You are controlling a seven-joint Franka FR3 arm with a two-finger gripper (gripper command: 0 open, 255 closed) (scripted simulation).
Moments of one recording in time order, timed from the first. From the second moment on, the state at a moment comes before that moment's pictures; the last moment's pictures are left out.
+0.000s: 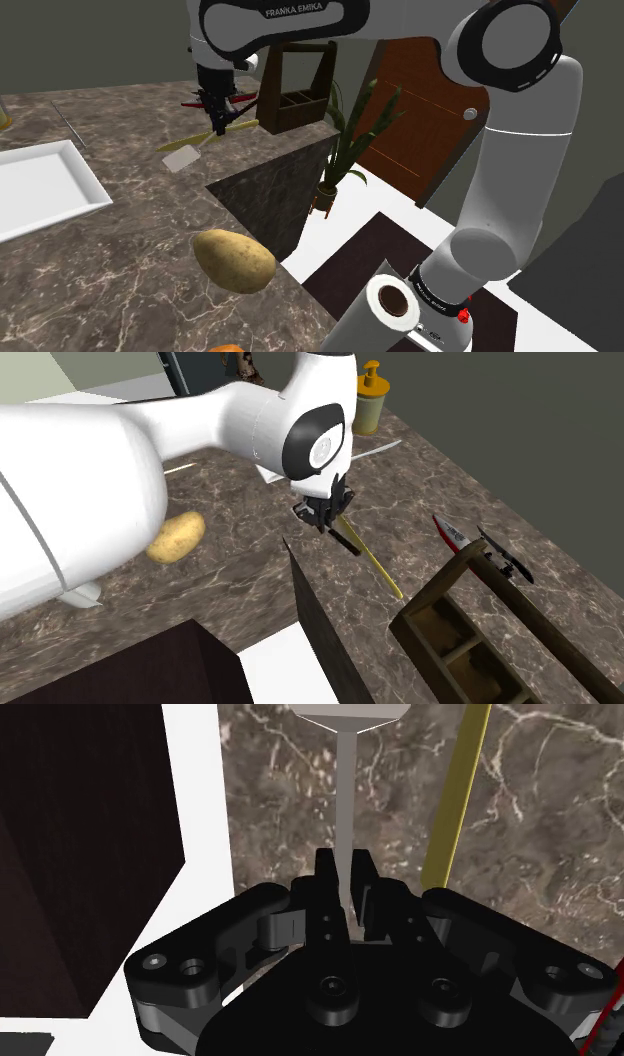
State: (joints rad) arm -0.14 0.41 0.57 -1.59 -0.30 1.91 2.06
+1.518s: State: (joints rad) arm -0.11 0.40 0.59 -1.30 -0.28 1.60 2.03
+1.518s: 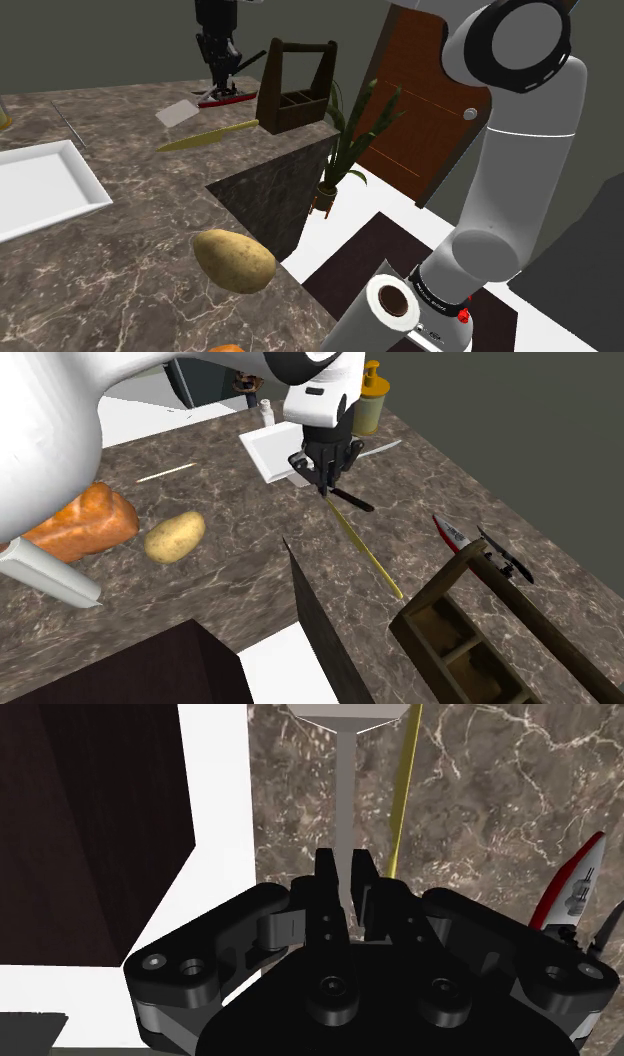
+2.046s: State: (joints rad) arm -0.07 0.44 0.59 -1.13 -0.30 1.48 2.02
